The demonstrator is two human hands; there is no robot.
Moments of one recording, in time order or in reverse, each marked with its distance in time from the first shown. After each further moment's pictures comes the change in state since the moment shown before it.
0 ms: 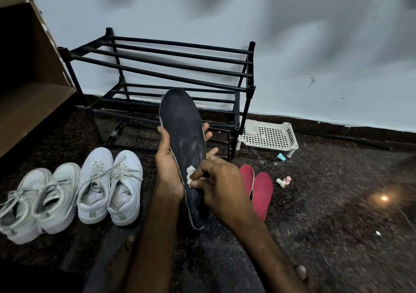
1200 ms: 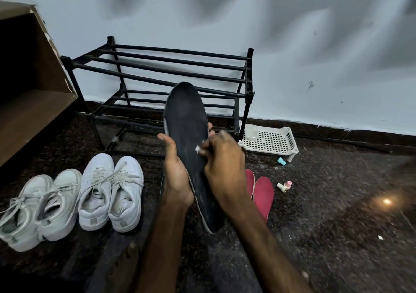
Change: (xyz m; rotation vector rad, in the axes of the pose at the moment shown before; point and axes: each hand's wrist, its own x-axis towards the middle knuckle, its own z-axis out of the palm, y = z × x) left_hand -0.008 -0.008 0.024 0.061 0.009 0.116; right_hand 0.040 -0.012 -0.004 -0.200 0.293 0.096
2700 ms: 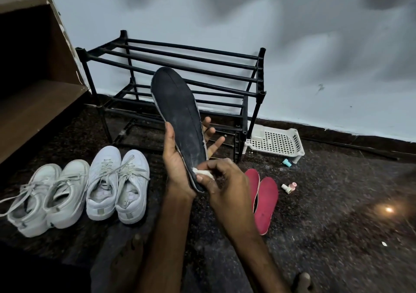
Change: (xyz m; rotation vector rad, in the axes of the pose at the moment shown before) left_hand 0.002 0.018 -0.008 -0.223 -0.113 -0.011; right_hand -0.052 -0.004 0.003 0.371 -0.086 0.049
